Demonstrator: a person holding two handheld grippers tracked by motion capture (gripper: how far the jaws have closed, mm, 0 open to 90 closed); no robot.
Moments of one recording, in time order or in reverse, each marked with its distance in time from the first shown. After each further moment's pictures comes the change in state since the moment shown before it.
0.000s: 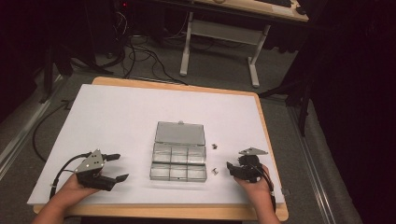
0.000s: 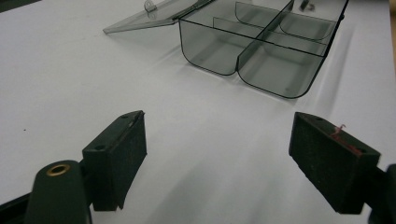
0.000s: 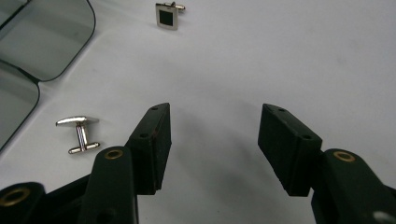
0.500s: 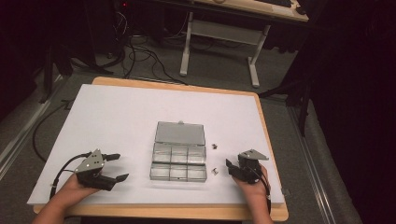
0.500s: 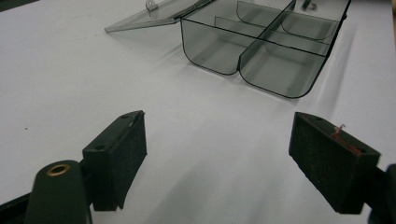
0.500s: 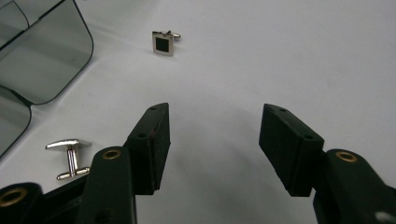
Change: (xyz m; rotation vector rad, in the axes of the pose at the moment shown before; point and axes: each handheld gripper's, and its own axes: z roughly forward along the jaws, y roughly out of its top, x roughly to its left) left arm 0.000 0.000 0.000 0.003 0.007 -0.004; right arm 0.003 -0.009 0.006 -0.133 -0.028 0.005
